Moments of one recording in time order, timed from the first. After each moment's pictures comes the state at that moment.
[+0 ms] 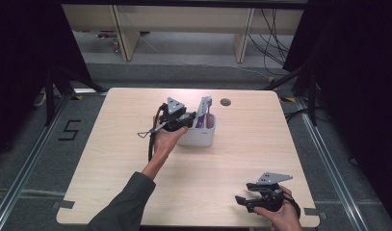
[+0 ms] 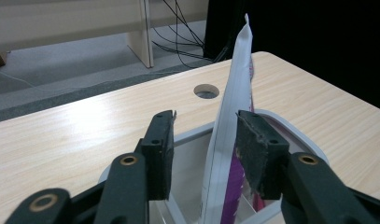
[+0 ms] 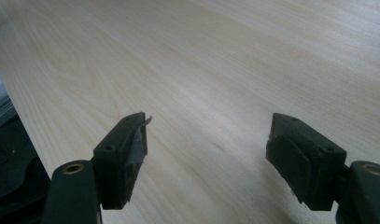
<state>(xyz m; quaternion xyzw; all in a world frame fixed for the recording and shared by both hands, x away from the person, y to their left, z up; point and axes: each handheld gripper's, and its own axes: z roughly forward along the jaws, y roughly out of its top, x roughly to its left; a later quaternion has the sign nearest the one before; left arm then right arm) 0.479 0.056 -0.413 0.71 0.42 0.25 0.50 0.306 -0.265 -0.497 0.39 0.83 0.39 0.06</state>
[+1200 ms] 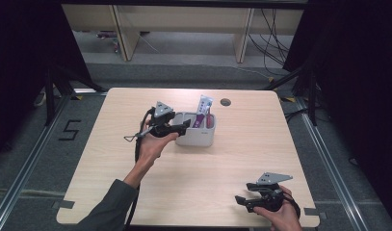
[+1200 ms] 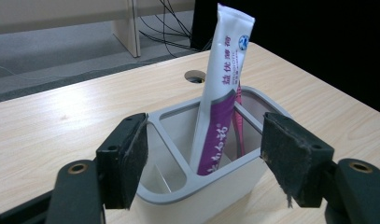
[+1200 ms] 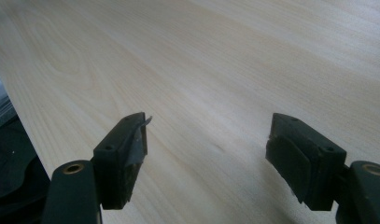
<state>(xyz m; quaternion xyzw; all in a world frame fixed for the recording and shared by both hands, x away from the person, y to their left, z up) 0.454 0.086 -0.404 0.73 0.42 0.21 0.50 0.306 -0.264 -0.497 0.39 0.83 0.39 0.06</state>
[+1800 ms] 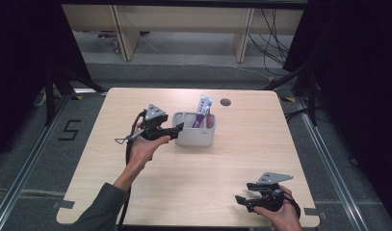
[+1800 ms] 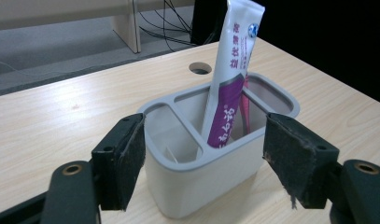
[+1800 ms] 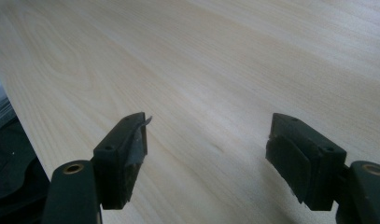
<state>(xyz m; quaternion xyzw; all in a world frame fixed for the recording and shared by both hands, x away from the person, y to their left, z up) 0.444 0.108 -0.405 0.73 0.42 0.21 0.50 0.306 -0.265 -0.497 0.39 0.83 0.39 0.06</state>
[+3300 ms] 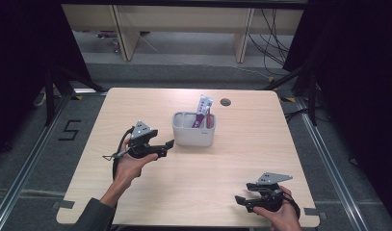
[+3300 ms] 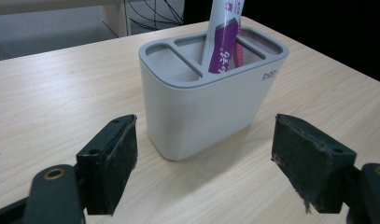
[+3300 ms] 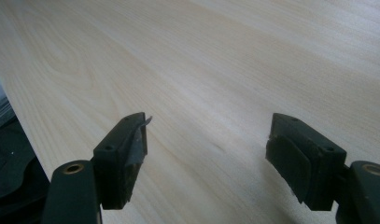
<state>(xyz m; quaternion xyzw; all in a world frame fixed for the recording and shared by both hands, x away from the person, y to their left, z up) 0.408 0.141 -0.437 0.74 0.41 0.19 0.50 0.306 -0.264 -0.497 0.39 0.83 0.39 0.06</state>
